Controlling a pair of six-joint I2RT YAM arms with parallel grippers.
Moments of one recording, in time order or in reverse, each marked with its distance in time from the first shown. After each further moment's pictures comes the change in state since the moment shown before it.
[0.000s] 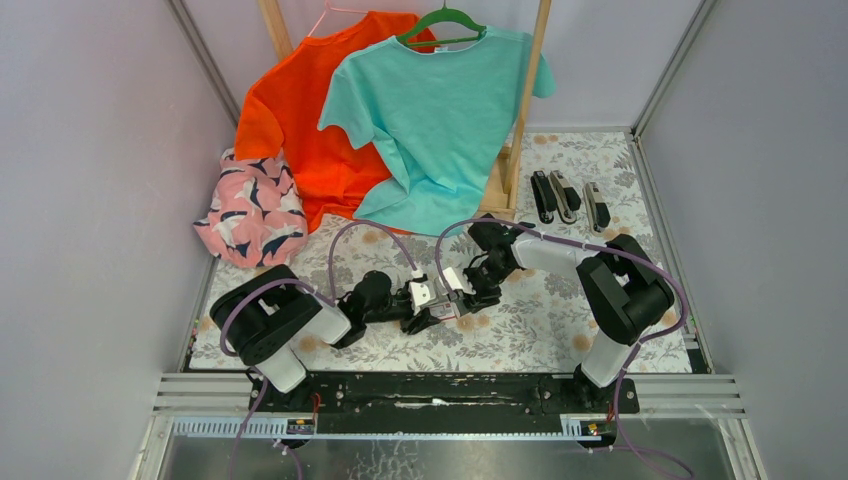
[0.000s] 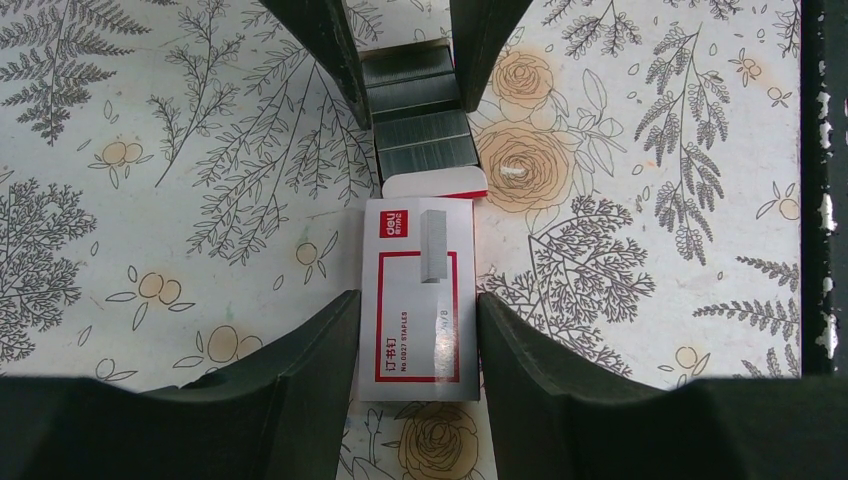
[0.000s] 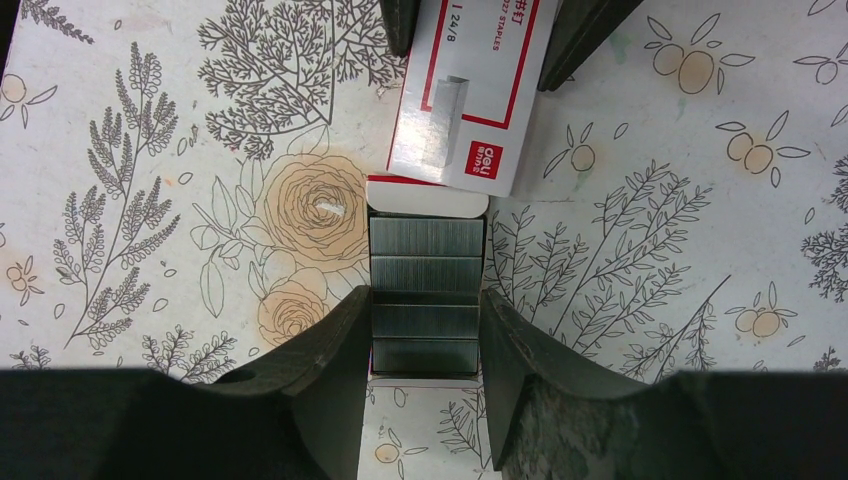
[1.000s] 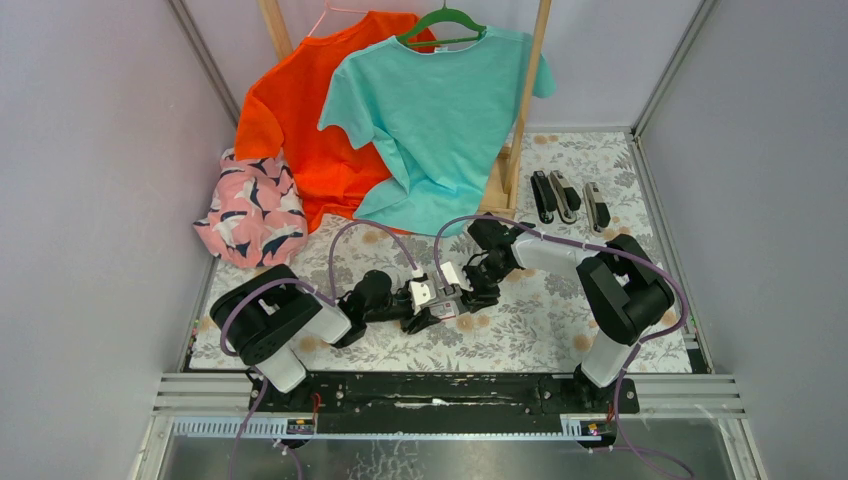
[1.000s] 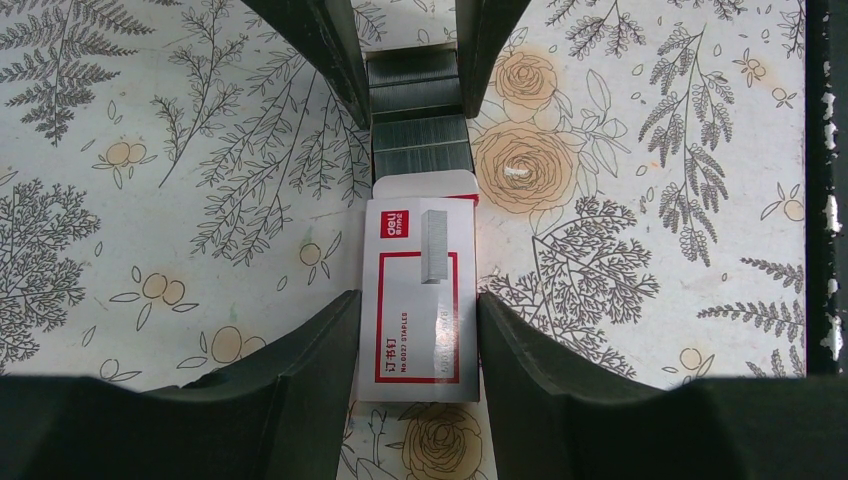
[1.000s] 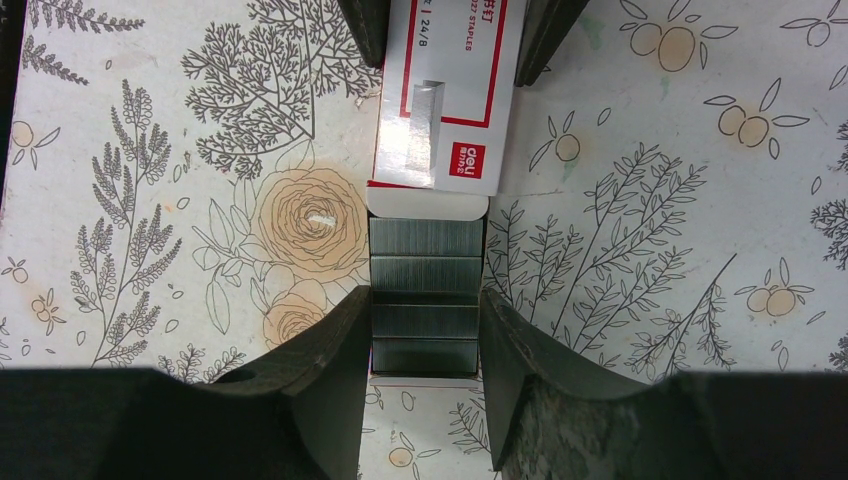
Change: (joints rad) left arm 0.002 0.001 0.005 -0.006 0.002 0.003; right arm 0.000 0.000 0.000 0.029 0.001 0.122
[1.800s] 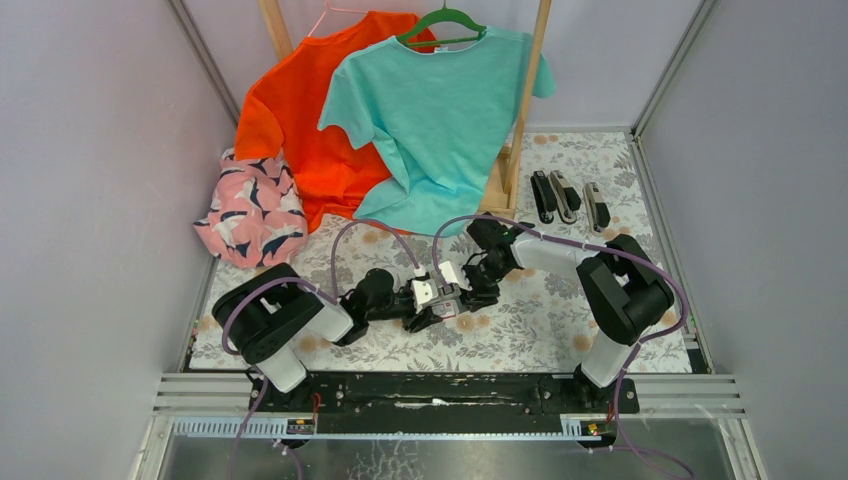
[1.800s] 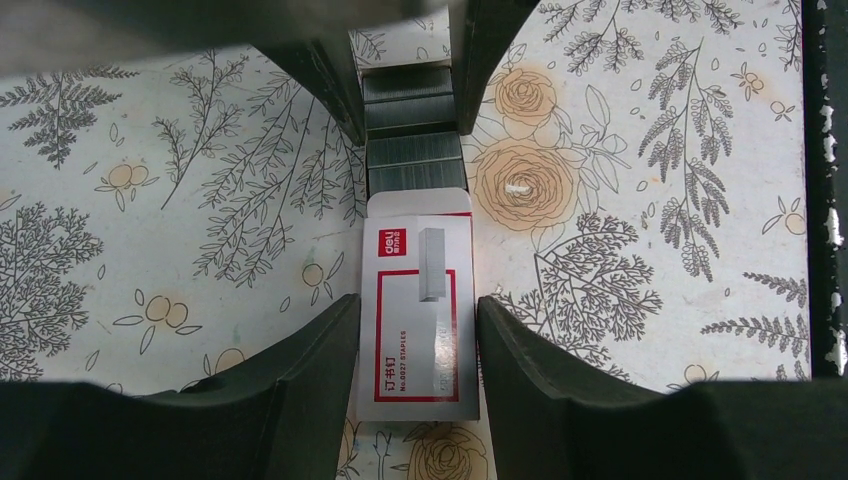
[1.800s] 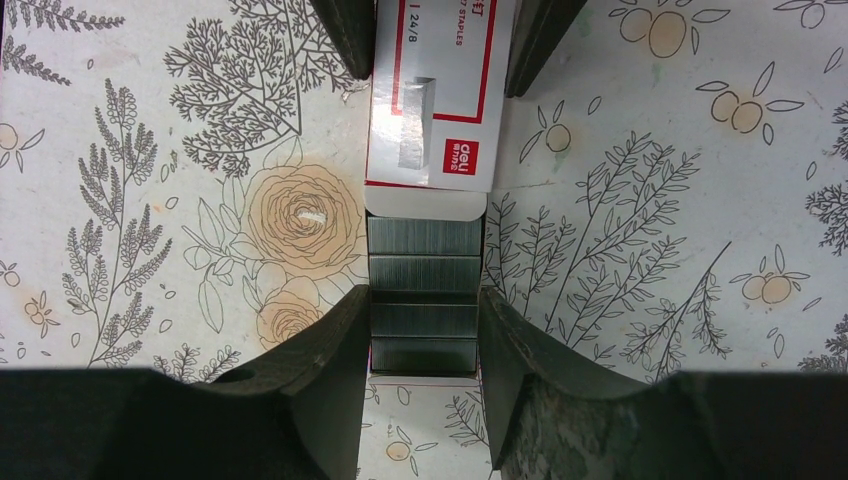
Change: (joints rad) left arm -0.001 0.010 0.018 -0.004 0.007 0.007; right arm 0.002 0.000 0.002 0.005 0.023 0.020
